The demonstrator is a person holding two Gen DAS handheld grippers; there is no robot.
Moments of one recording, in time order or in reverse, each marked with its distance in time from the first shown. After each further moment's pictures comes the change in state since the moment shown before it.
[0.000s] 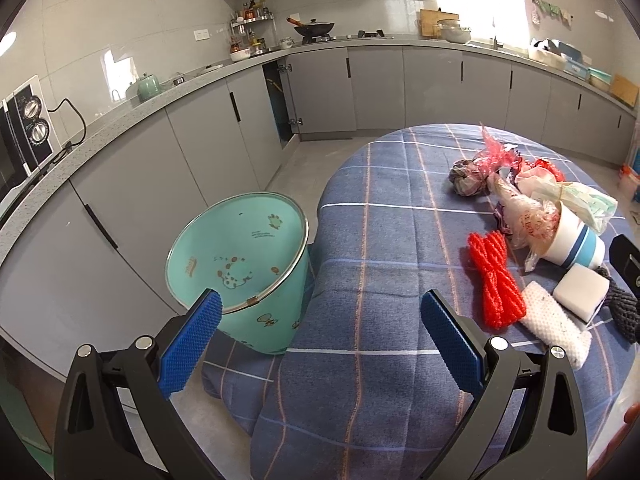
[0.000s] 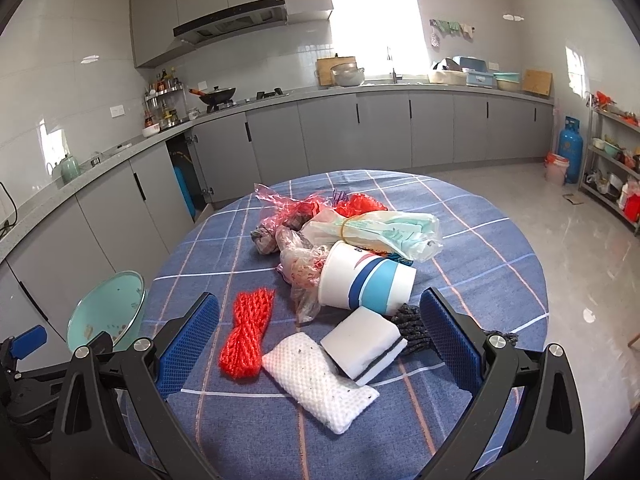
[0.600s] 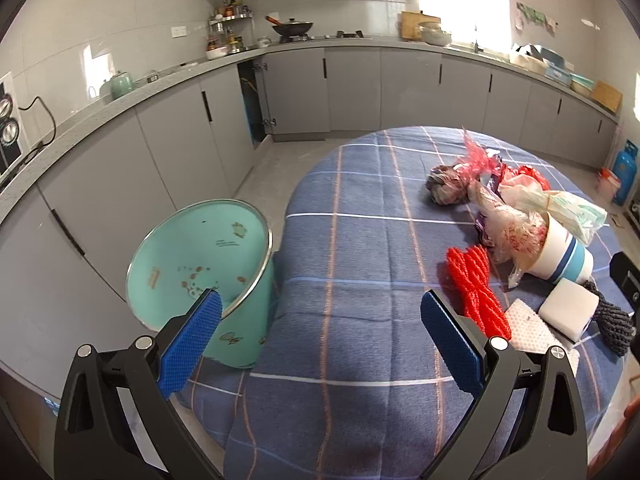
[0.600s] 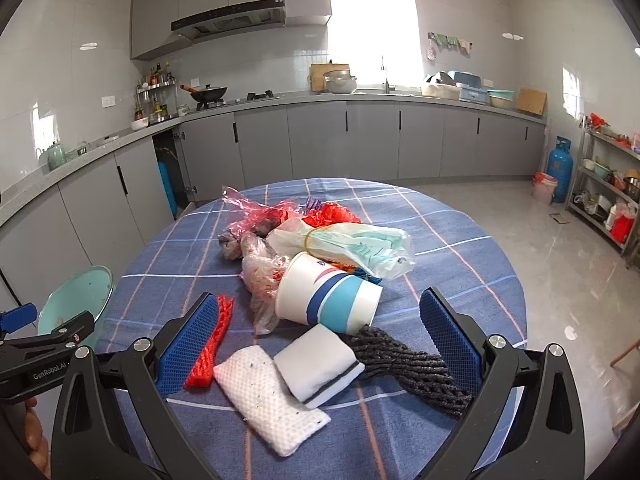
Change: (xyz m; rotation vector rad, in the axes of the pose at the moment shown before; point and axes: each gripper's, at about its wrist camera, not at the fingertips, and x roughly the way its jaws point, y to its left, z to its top) left arm 0.028 -0.014 0.012 0.008 0.000 -0.100; right arm 0.014 -0.019 0.004 -0.055 -0.022 -0.063
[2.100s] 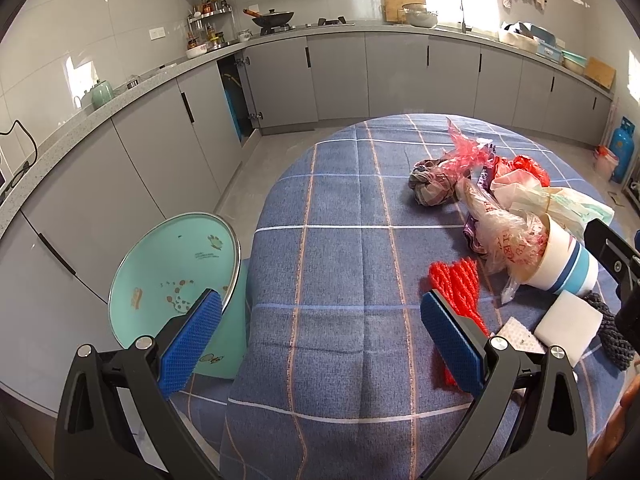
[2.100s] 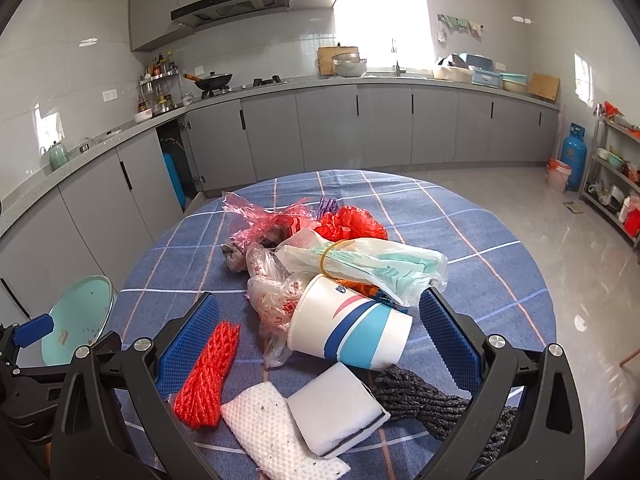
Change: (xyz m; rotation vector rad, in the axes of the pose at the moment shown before) left arm 0.023 -0.030 0.027 0.056 0.045 -0.002; right arm 0.039 0.003 0.024 0.015 0.060 0.045
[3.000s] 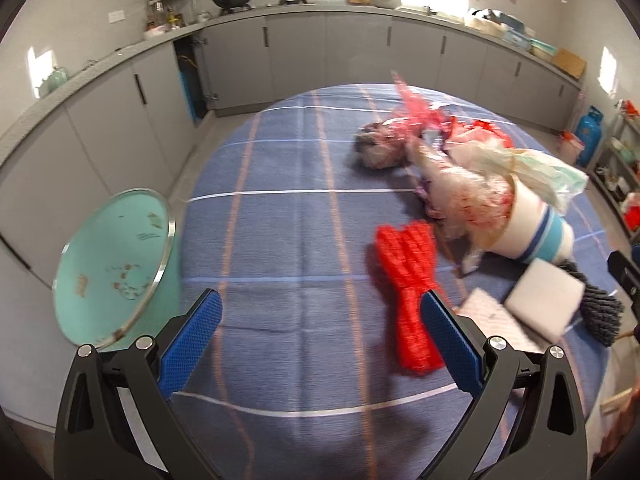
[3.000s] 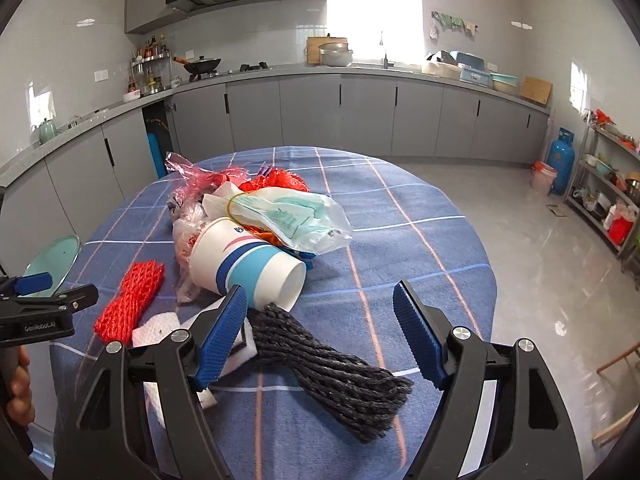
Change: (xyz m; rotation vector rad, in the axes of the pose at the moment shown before) left arm 0.024 -0.028 -0.017 0.029 0.065 -0.185; right arm -0.019 -0.077 -0.037 -0.052 0.032 -0.048
